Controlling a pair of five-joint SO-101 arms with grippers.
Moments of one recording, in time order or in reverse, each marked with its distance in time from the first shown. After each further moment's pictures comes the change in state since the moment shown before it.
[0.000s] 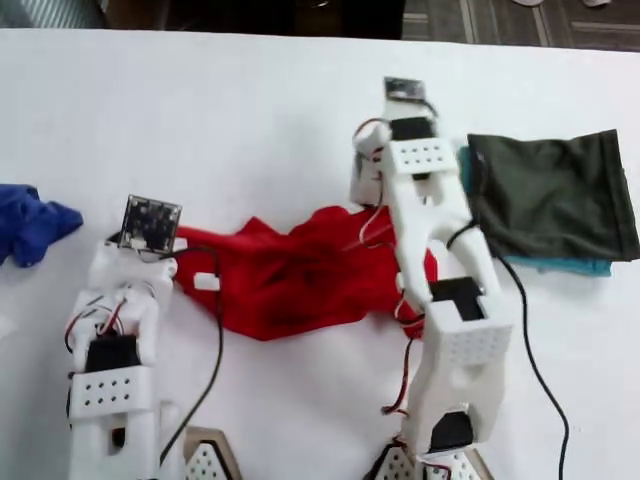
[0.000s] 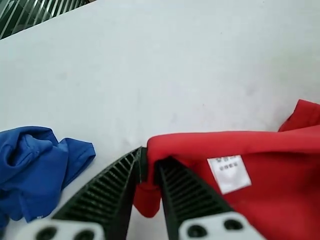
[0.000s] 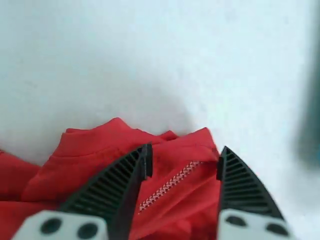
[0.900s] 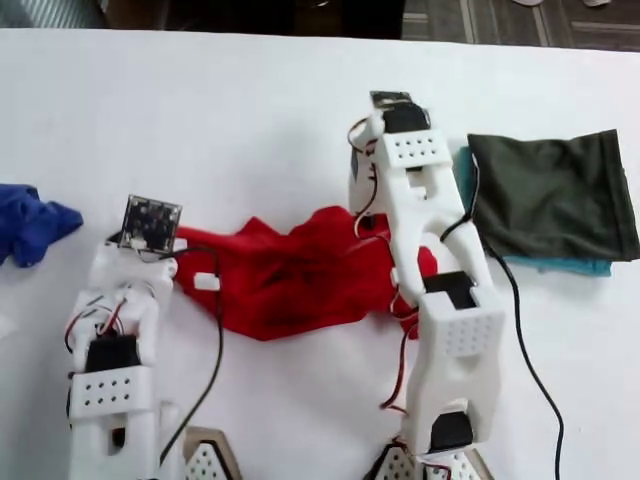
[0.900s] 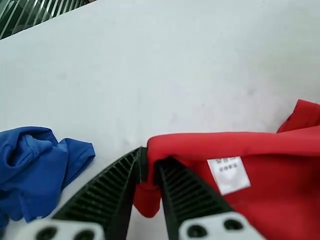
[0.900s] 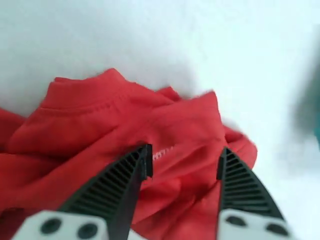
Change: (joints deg) left arm 0.1 0.0 0.0 0.0 0.0; right arm -0.2 4.5 -8.8 12.9 9.0
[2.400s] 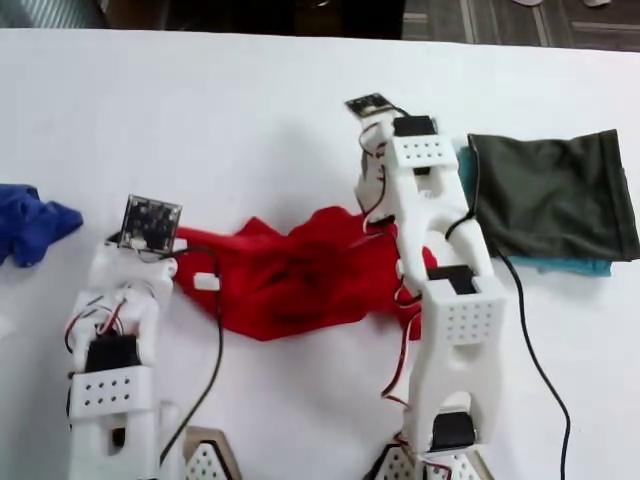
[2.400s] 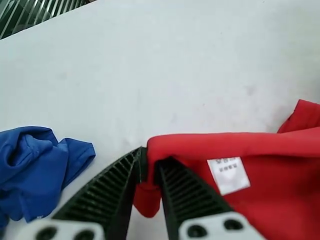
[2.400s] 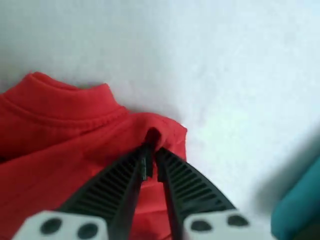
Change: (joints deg) left arm 0.0 0.0 0.0 0.0 0.0; right arm 3.8 4.6 -0.4 -7.3 22.2
